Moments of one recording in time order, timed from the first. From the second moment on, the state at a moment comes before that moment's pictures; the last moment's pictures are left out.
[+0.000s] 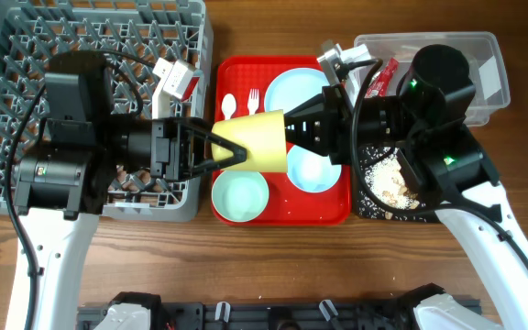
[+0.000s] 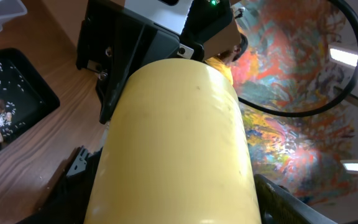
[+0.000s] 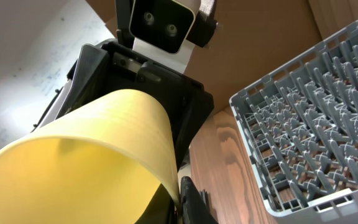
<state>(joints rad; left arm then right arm) -0.12 1.20 1.36 -0.78 1.54 -0.47 0.36 1.26 1.20 -0.07 -1.26 0.53</state>
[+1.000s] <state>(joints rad) -0.13 1.28 1.36 -1.27 0.13 -0.43 0.19 1.24 1.21 -0.88 -0.69 0.46</state>
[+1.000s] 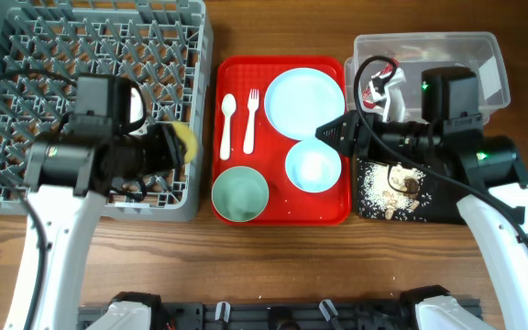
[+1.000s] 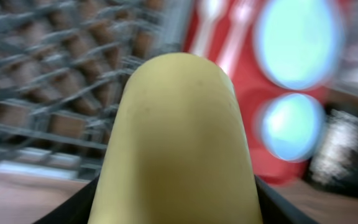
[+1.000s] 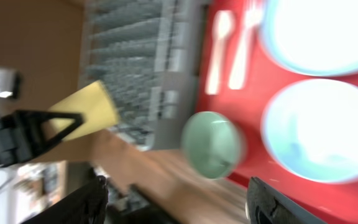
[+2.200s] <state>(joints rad) -0.07 1.12 1.69 -1.35 0.13 -0.36 0.21 1.30 1.32 -1.05 -0.38 0.21</state>
